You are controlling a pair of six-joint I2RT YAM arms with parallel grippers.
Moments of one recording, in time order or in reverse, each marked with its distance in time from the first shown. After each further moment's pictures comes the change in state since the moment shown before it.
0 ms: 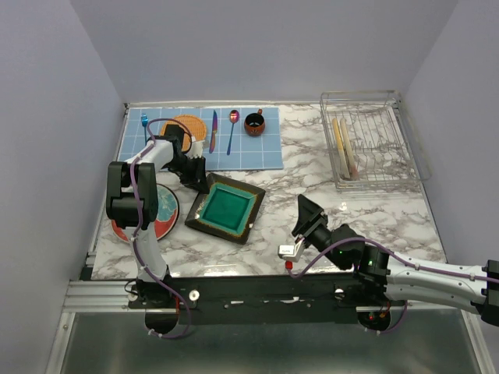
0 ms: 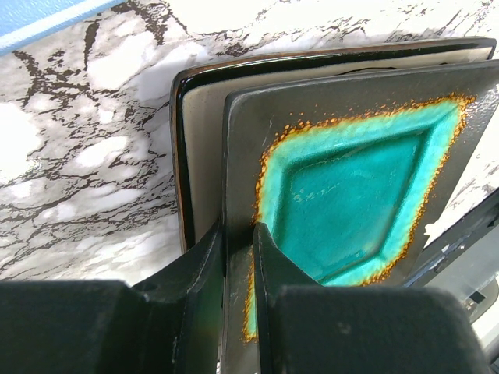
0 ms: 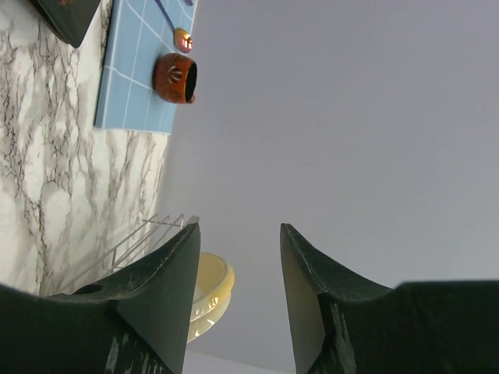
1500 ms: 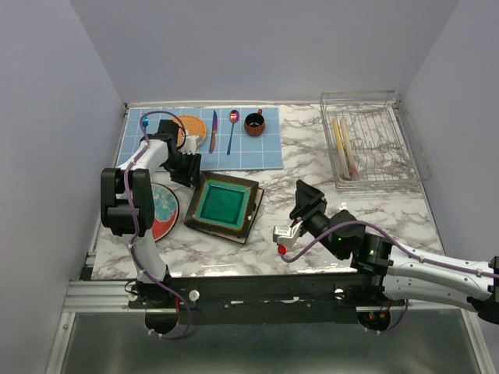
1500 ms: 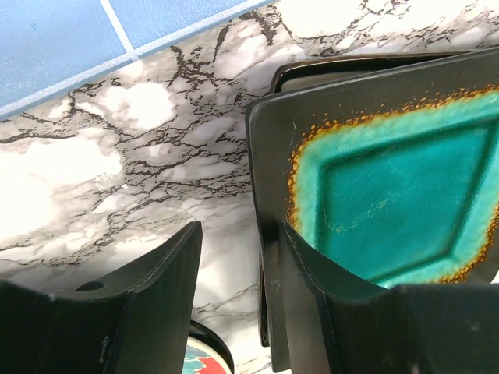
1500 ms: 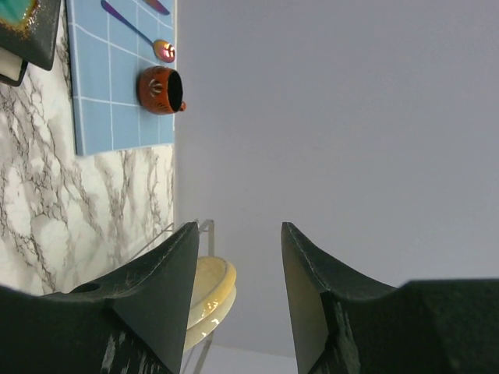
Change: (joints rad) left arm 0.019 -0.088 -0.013 0.030 -0.192 0.062; right arm -0.014 0.080 0.232 -0.117 0.012 0.203
